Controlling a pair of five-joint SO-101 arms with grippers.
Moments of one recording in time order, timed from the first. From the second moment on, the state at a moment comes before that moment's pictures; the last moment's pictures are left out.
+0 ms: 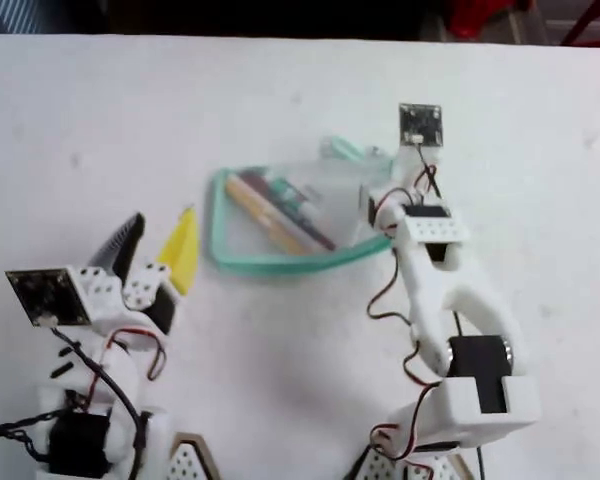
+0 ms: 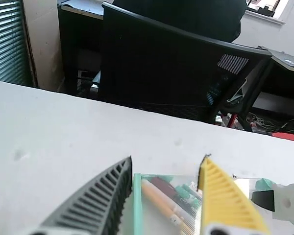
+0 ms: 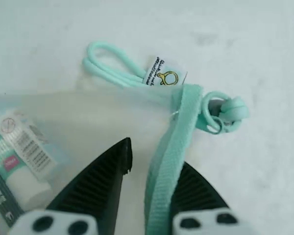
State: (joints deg) left arm -0.7 -103.5 73.8 49.8 15.5; right arm -6.2 4.4 33.4 21.5 1.5
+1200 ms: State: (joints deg) left arm -0.7 -103.5 73.8 49.8 15.5; right arm -0.7 -3.6 40.5 25.3 4.6
